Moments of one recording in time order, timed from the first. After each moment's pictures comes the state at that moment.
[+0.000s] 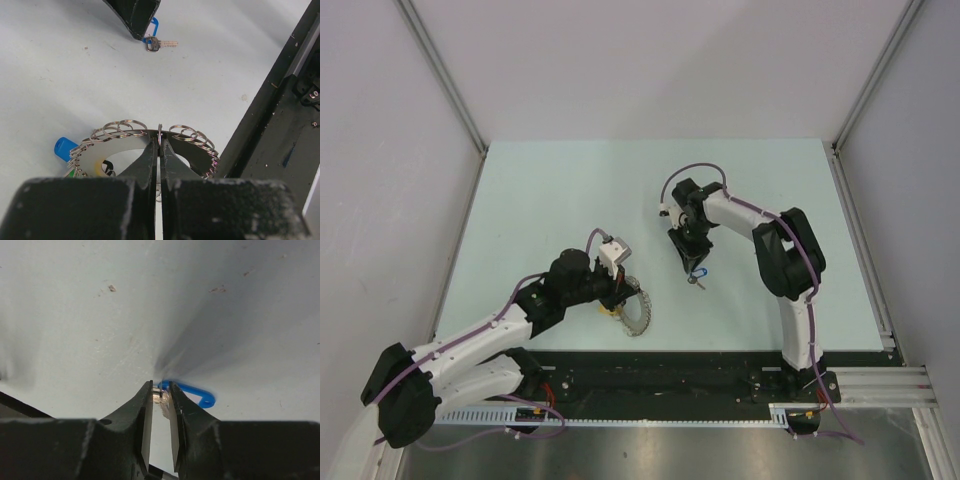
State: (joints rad) left arm -0.74 0.96 0.50 -0.01 0.29 -0.16; right arm 0.53 2.09 1.56 -0.93 -0.25 -0.03
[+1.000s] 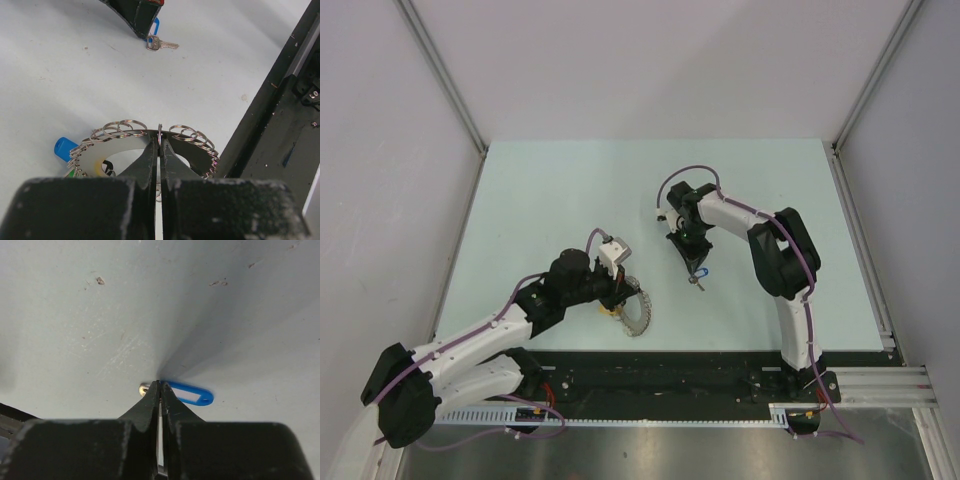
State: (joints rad) left arm -0.74 0.96 0.50 -0.01 0.29 -0.16; right arm 0.57 2.12 1.59 -0.98 -0.17 -0.05
